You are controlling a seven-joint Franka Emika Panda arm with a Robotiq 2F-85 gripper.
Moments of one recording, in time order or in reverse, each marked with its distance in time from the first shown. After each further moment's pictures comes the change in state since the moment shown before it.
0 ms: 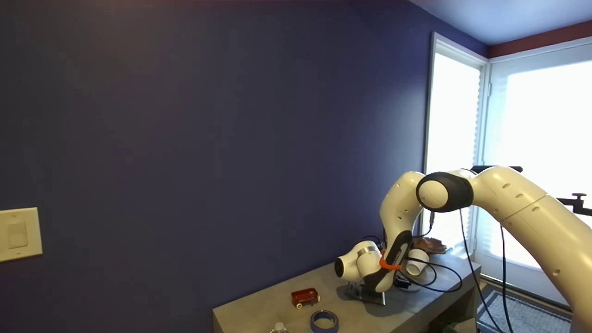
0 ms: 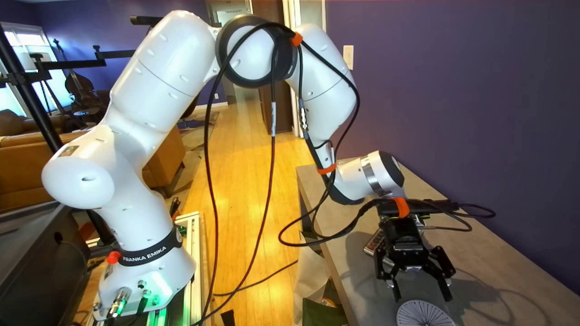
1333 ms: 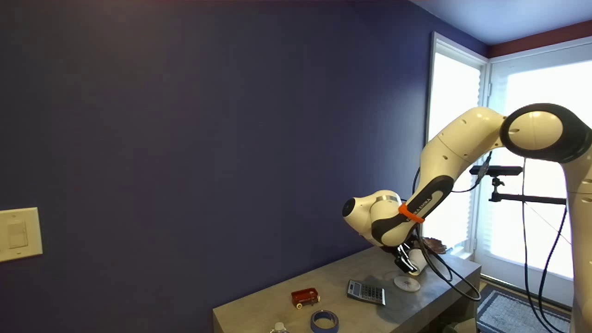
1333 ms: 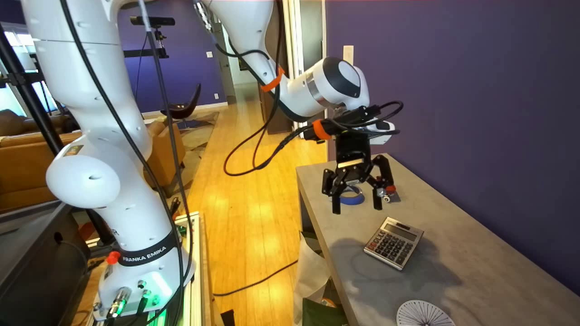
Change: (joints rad) arm 0.072 -0.680 0.039 -0.448 0.413 0.070 0.433
